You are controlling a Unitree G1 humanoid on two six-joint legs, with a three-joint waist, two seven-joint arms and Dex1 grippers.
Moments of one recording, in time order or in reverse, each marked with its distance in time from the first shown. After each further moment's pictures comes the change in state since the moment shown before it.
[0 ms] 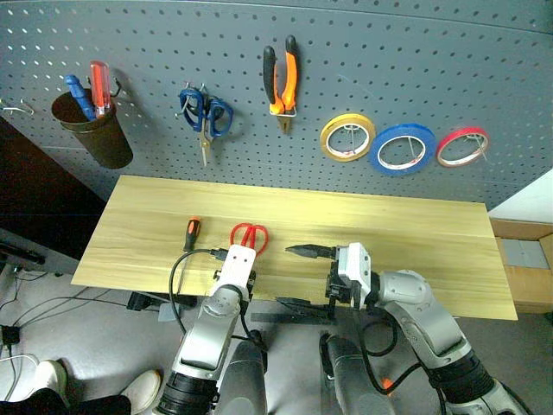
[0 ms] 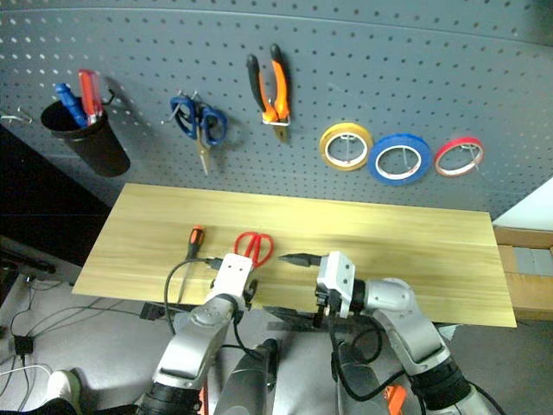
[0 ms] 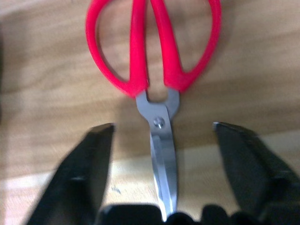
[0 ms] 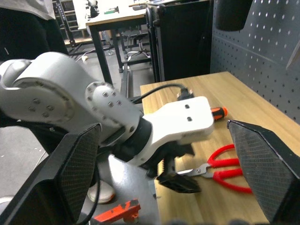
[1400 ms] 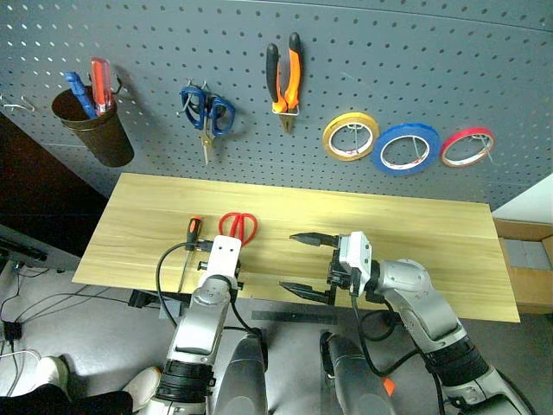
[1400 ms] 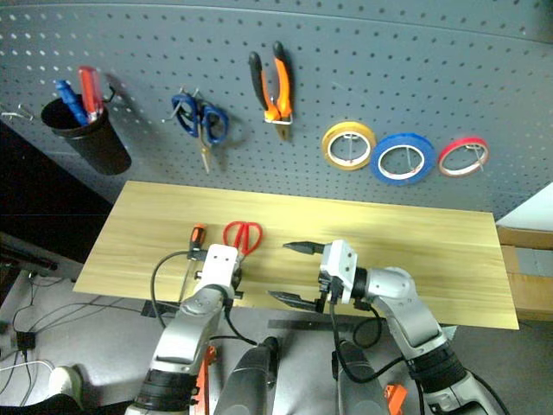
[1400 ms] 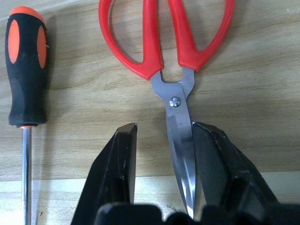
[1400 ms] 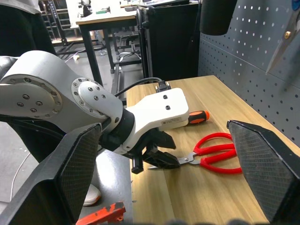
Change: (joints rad) left arm -0.063 -0.005 0.116 0.099 -0.007 -0.078 0.005; right arm -0.079 0.005 -0.021 0.116 -0.007 -0.068 0.006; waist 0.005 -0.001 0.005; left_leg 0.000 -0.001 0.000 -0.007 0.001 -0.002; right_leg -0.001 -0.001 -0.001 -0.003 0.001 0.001
